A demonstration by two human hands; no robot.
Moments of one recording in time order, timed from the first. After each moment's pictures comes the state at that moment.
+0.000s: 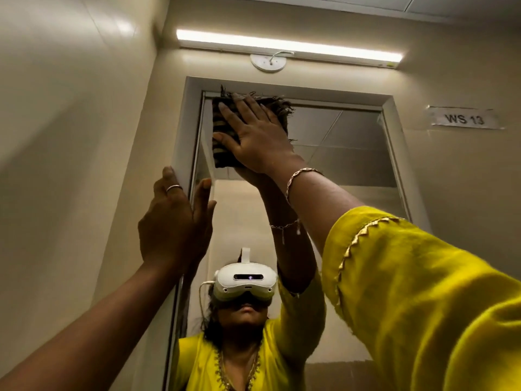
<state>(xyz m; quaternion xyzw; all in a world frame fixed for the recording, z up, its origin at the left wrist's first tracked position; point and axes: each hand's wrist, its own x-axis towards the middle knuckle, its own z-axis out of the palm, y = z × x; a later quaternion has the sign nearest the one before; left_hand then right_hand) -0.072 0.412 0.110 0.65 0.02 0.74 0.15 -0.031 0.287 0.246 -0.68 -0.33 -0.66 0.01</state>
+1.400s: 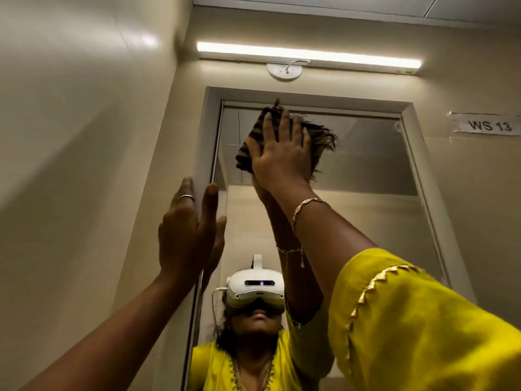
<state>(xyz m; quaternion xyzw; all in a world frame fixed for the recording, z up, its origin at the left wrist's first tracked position) -0.072 0.421 0.104 0.63 -0.05 0.73 0.25 -0.028 0.302 0.218 -0.69 -0.20 -0.67 0.16</state>
